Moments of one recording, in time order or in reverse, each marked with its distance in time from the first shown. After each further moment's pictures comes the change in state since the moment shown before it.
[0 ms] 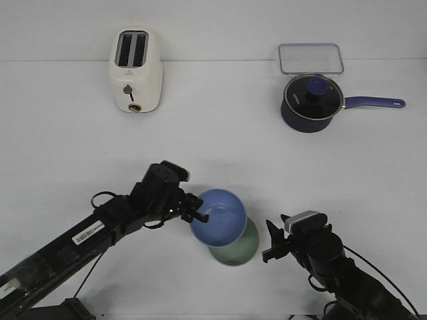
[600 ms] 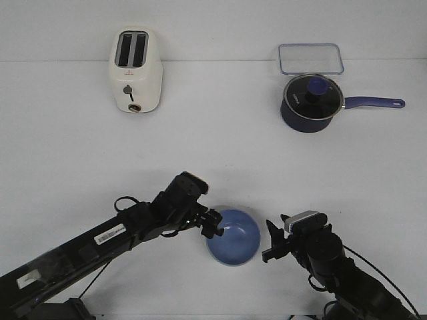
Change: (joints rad) left arm -0.079 0.040 0.000 0.027 -0.040 -0.010; right arm 0.000 0.000 0.000 0.000 0.002 -0.002
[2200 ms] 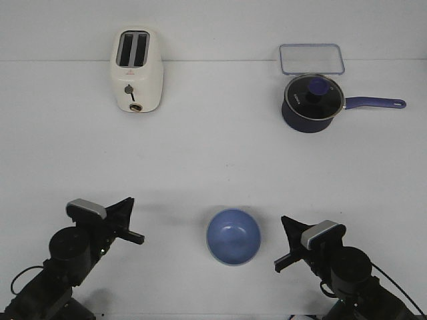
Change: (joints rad) left arm 0.307 -0.882 -0.537 0.174 -0.271 0.136; right arm 0.000 -0.179 0.000 -0.001 0.000 -0.101
